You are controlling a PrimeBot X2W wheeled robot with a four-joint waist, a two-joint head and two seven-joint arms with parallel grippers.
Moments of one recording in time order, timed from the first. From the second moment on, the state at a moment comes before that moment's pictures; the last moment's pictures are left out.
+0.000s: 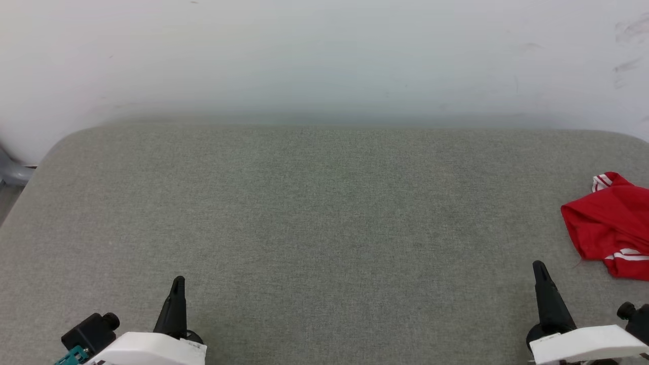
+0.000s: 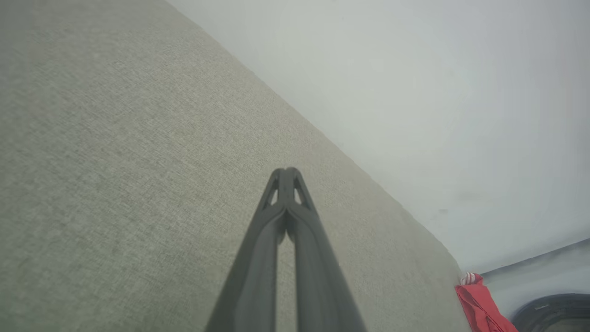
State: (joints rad) left arm 0.03 0.05 0.05 0.17 -0.77 -0.08 -0.08; right arm 0.04 -0.07 -0.04 0.17 0.83 0.13 -0.11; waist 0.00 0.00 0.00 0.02
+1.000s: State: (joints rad) left arm -0.03 0.05 0.08 0.21 -1.16 -0.11 0.01; right arm -0.03 -0.07 -0.06 0.20 1.21 0.13 -0.02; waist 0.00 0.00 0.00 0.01
